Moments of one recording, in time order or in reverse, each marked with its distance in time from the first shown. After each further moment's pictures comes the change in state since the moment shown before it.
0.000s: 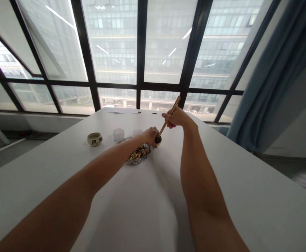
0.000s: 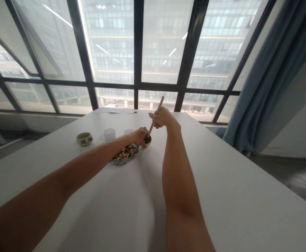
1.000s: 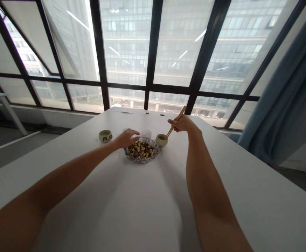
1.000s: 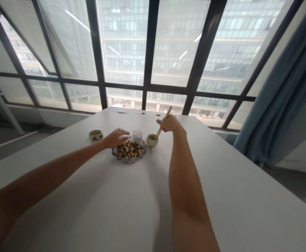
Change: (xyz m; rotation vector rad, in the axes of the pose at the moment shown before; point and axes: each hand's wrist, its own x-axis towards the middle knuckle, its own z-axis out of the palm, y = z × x) left_hand -0.138 -0.081 -0.010 -0.264 0.297 -0.121; right_hand 0.019 0.025 0.015 -0.091 0.024 0.021
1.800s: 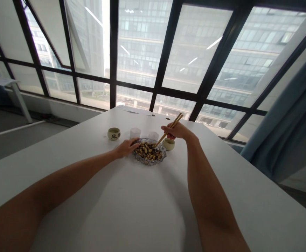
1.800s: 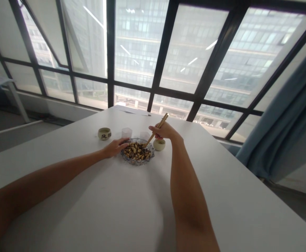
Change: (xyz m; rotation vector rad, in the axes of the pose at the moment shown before) left_hand -0.055 -0.009 0.028 -0.340 0.105 -0.267; right_hand -0.007 -0.040 0.040 0.106 -0.351 -0.141
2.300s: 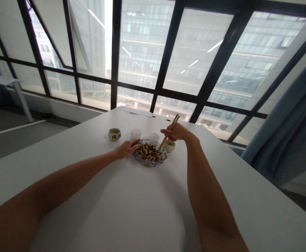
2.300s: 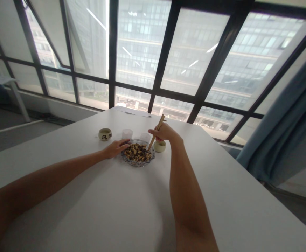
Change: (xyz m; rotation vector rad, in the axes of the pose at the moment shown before) left_hand 0.002 -0.002 0.002 0.002 -0.002 0.003; right_hand -0.005 -0.013 -0.001 -0.140 -0.015 0.003
